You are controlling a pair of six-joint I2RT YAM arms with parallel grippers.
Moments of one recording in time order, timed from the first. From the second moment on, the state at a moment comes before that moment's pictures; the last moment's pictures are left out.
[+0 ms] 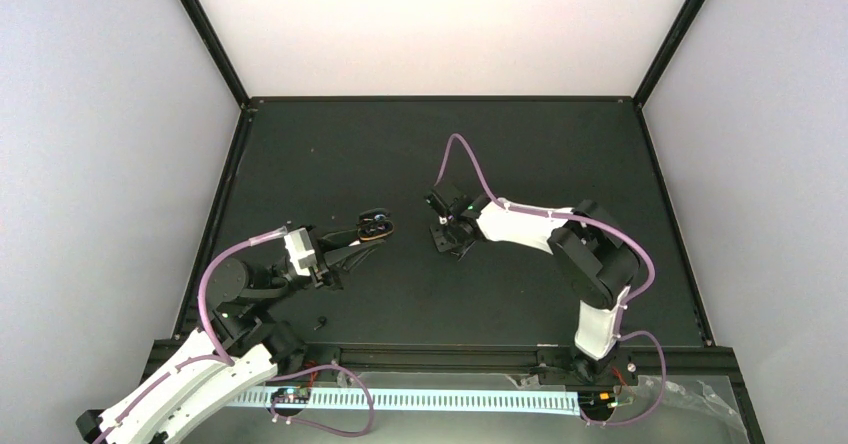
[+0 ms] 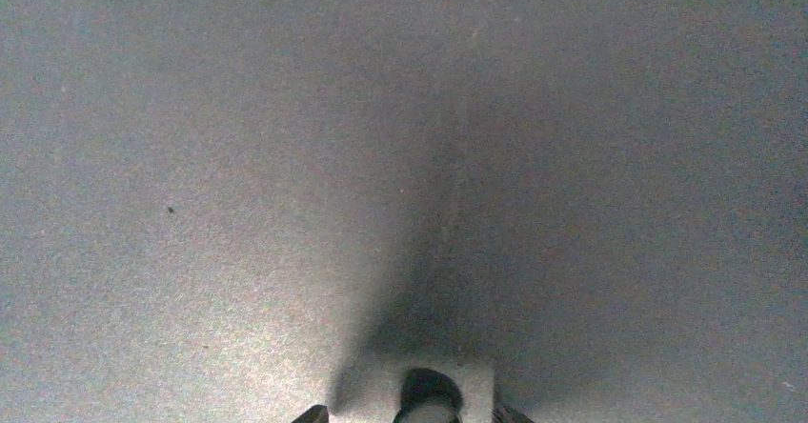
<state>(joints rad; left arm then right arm) -0.77 0.36 0.51 0.22 0.35 -0.07 0.81 1.84 1.12 -0.45 0.04 0.42</state>
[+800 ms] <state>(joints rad) -0.77 0.35 0.51 0.22 0.35 -0.07 0.90 1.85 1.19 -0.60 0.13 0.47</state>
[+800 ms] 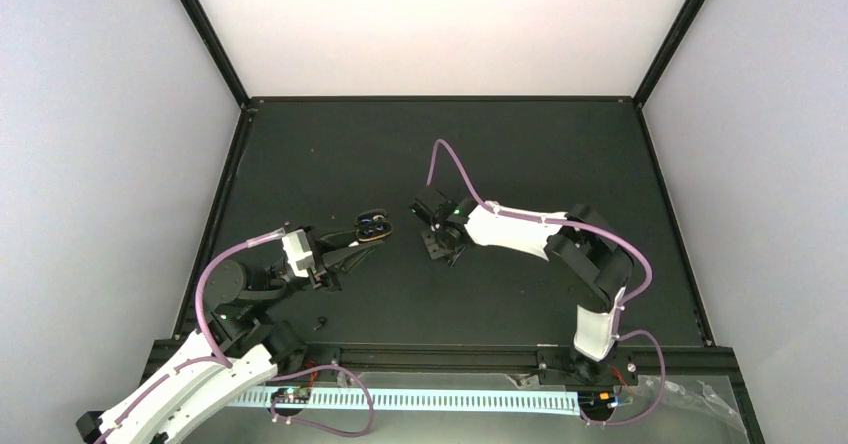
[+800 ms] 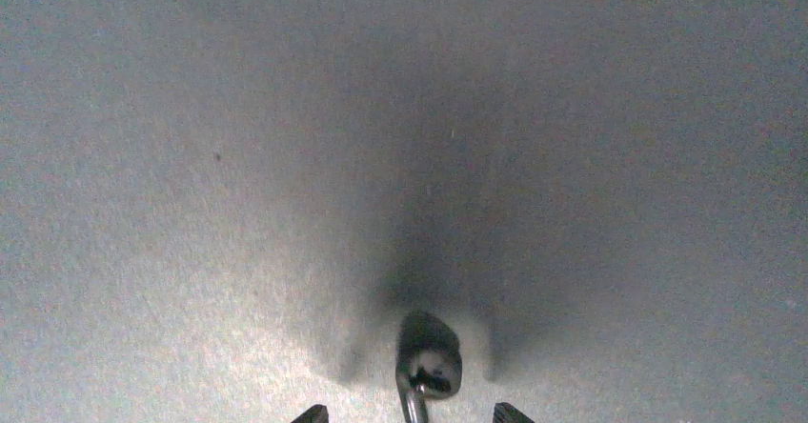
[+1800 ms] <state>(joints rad) -0.77 0.33 0.51 0.21 0.36 -0.06 0.89 1.95 1.28 -0.62 0.16 0.45</state>
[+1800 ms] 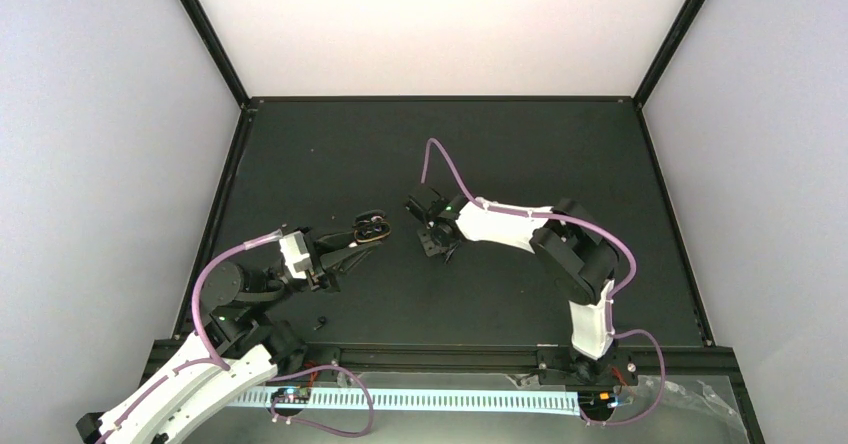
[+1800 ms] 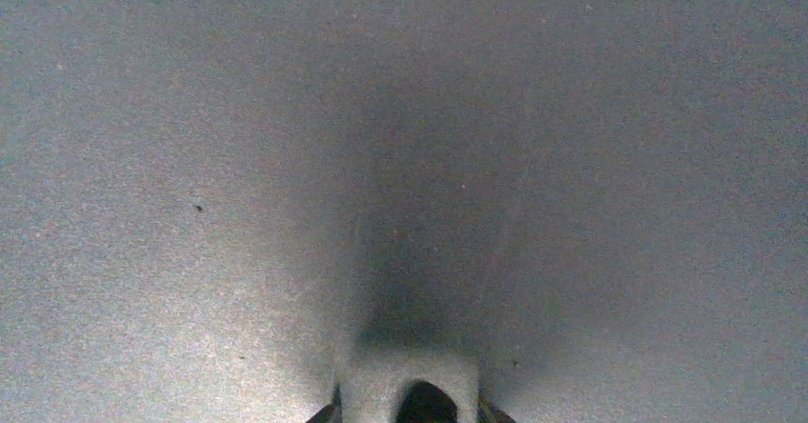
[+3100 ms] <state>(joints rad) -0.77 0.33 0.51 0.21 0.36 -0.06 0.88 1.90 1.21 -0.57 0.14 0.45</state>
